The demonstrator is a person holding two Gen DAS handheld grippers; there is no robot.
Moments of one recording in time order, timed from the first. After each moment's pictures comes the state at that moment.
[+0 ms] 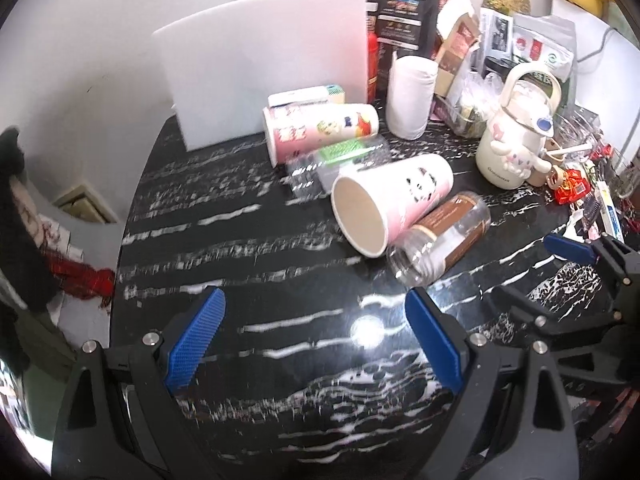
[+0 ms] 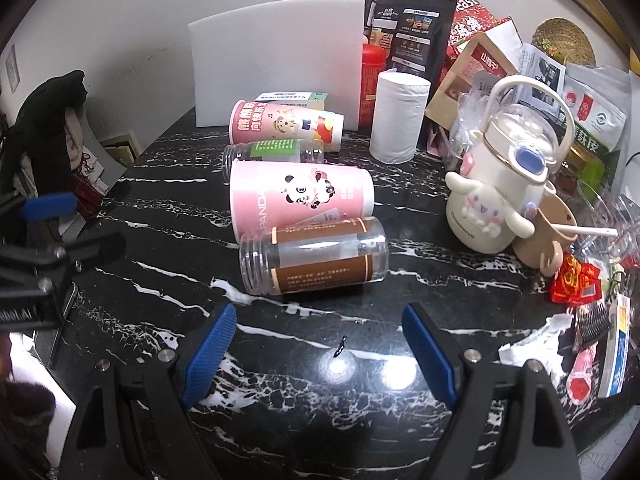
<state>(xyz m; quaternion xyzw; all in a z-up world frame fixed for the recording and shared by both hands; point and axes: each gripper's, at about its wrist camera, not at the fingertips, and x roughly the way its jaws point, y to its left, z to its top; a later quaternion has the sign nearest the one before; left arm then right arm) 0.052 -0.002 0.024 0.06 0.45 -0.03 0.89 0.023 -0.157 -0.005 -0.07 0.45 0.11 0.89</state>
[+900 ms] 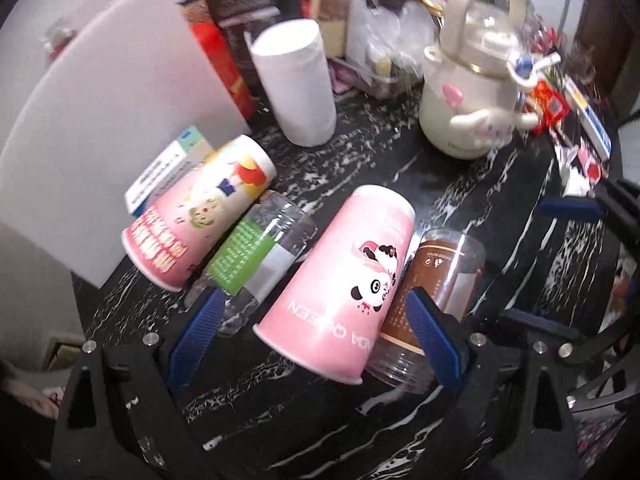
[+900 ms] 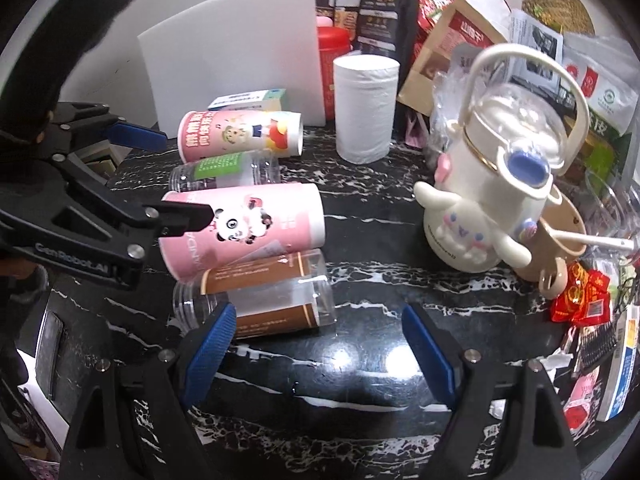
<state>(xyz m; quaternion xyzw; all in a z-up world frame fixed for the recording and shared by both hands) 0.210 -0.106 -0.005 0.24 0.51 -0.21 0.80 0.087 -0.198 -0.015 -0.03 0.48 0.10 0.87</state>
